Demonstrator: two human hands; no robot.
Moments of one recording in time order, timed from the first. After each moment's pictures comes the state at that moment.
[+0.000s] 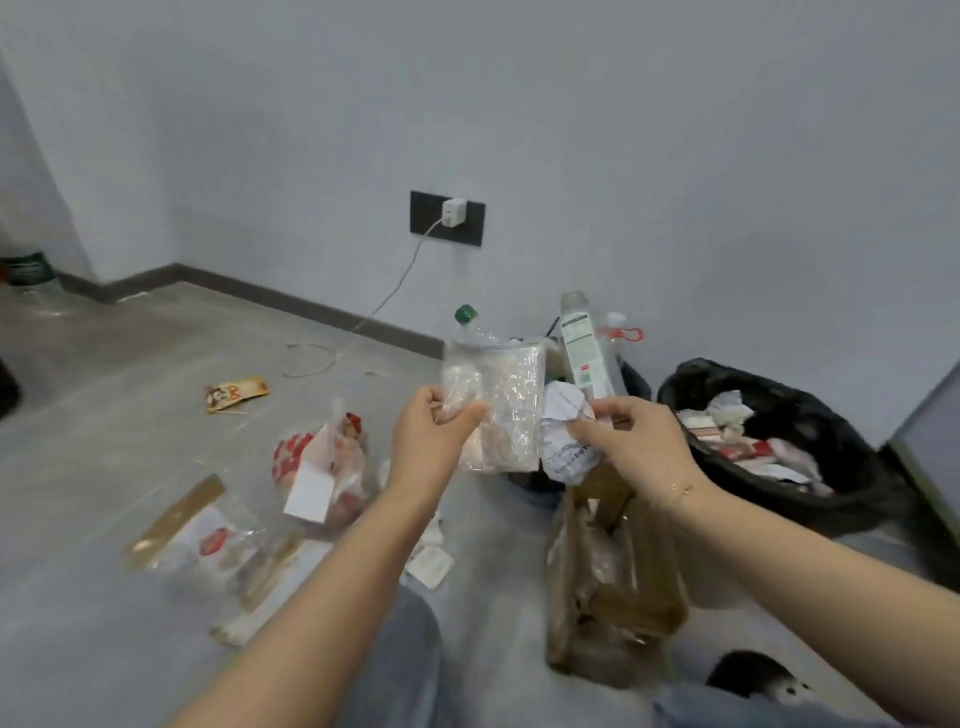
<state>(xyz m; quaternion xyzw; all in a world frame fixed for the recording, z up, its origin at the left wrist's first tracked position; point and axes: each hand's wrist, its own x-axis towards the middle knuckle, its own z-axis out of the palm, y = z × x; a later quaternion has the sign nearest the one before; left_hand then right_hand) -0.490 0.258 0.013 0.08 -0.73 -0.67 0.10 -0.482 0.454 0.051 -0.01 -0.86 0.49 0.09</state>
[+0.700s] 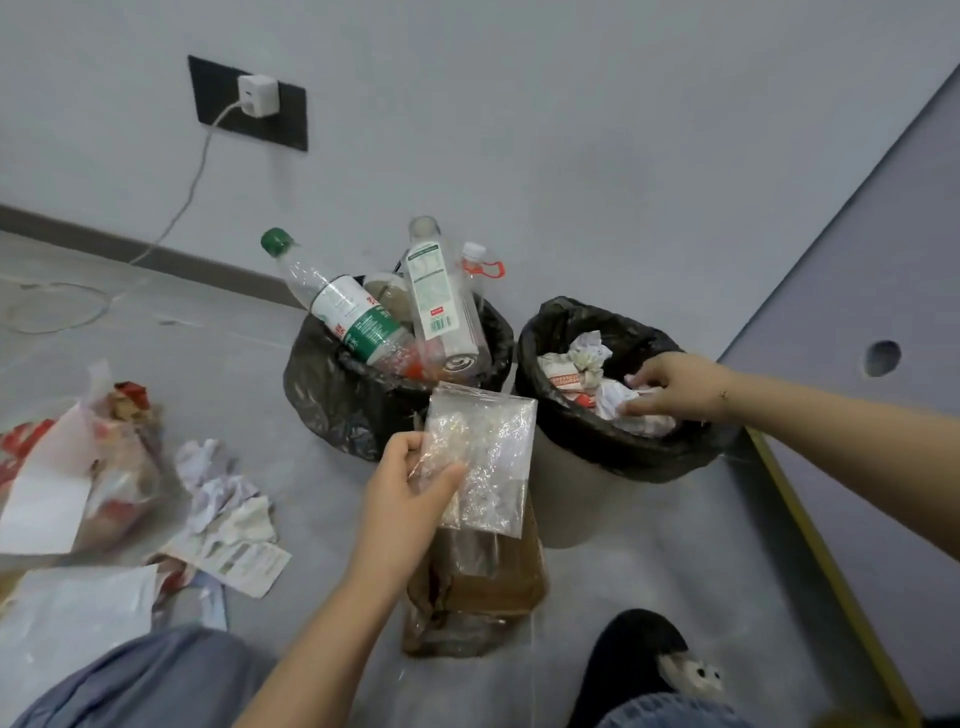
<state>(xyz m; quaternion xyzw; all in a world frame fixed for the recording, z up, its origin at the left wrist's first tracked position) -0.494 0.386 -0.073 -0.02 -0.69 -0.73 -0.02 -0.552 0.681 0.056 -0.09 -0.99 0.01 -0.14</state>
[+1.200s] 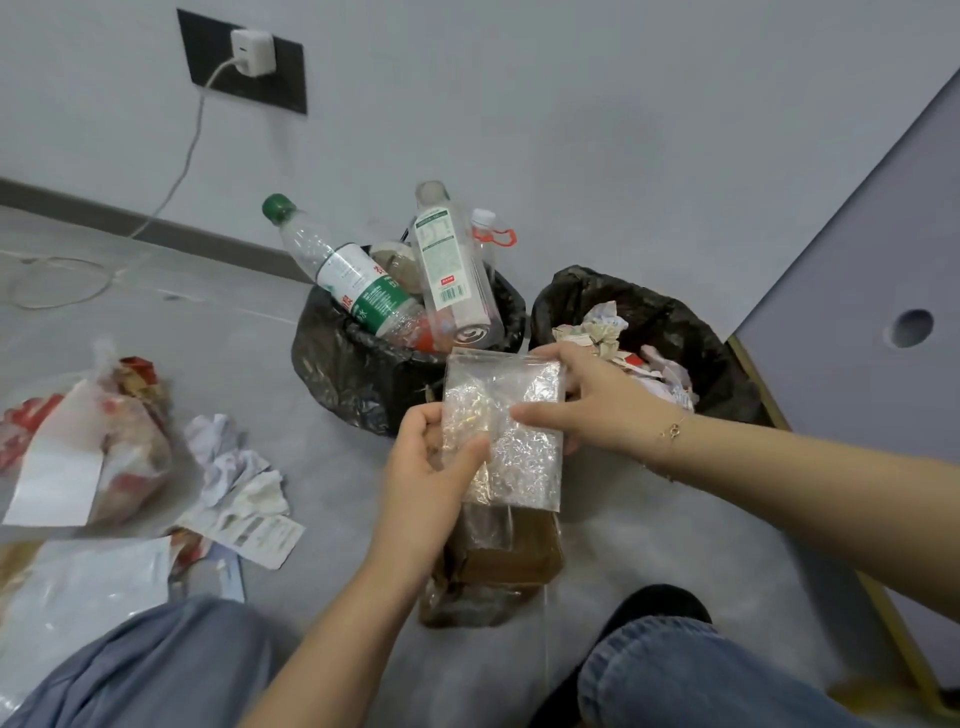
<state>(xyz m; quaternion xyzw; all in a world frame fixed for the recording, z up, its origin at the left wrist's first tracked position) -0.480 0.390 -0.056 -0.02 -0.62 -0.78 -0.04 -0.496 0.547 0.040 -0.05 -0.93 0.36 -0.10</state>
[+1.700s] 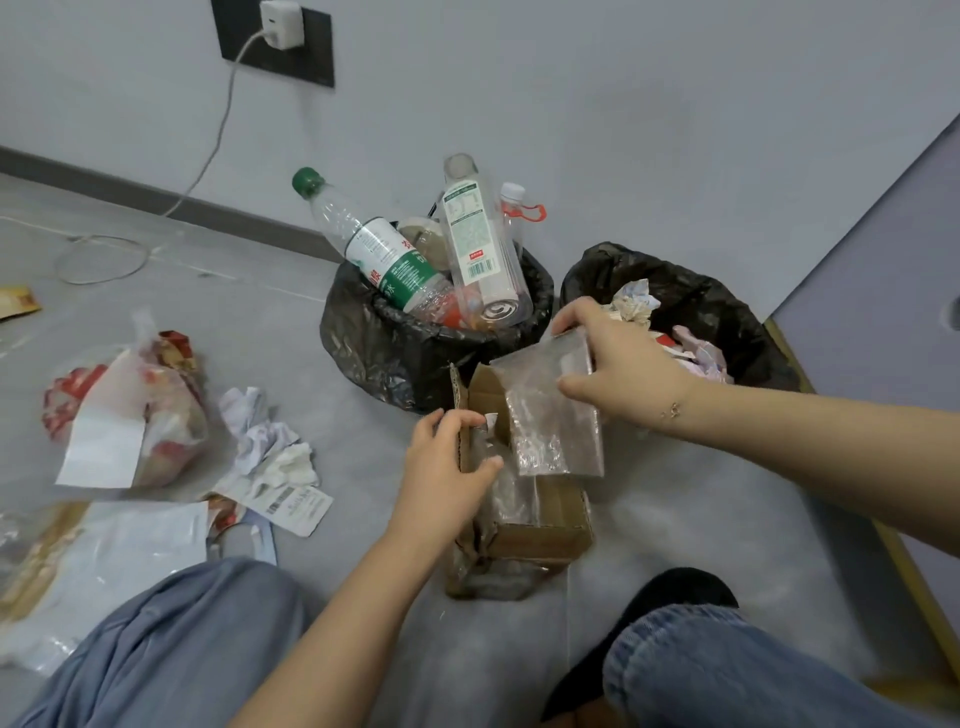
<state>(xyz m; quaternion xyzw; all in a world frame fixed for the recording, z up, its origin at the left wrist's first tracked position) -0.491 0.381 -0.098 -0.05 -0.85 -0.53 -0.07 -0.517 0.553 0.028 0.05 -0.98 0.17 -0.01</state>
